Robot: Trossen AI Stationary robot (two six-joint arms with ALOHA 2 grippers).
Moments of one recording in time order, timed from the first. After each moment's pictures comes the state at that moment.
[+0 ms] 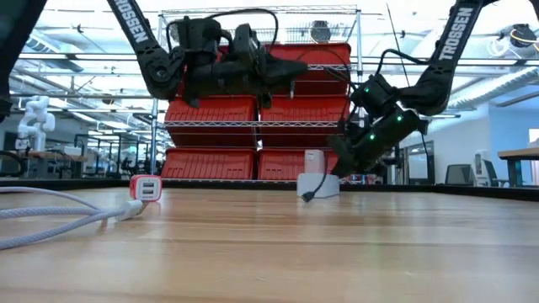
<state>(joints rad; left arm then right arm) 0.33 1.82 0.83 1.14 0.54 -0.23 -0.58 1.74 0.59 0.53 0.02 0.27</state>
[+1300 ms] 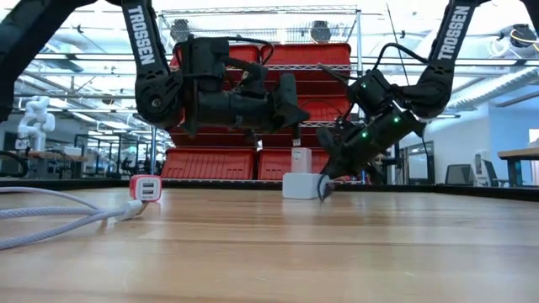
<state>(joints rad) 0.16 2.05 0.83 1.34 -0.25 -0.13 -0.45 1.78 0.59 0.64 0.13 0.56</state>
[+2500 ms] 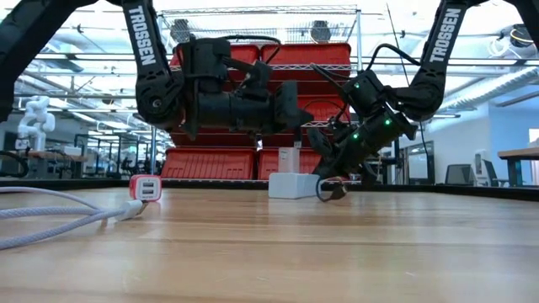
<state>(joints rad) 0.16 2.06 0.83 1.32 -0.17 0.01 -0.42 1.84 0.63 0.67 0.18 0.57</state>
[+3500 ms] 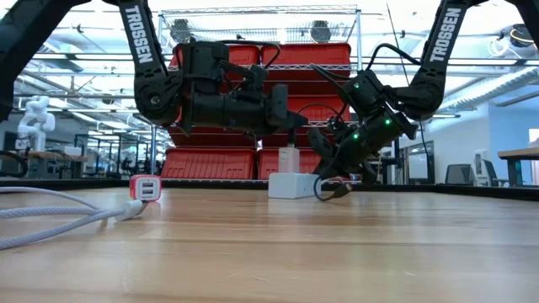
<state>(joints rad) 0.22 2.01 0.79 1.24 -0.09 0.01 -0.42 1.84 0.63 0.66 0.18 0.56</state>
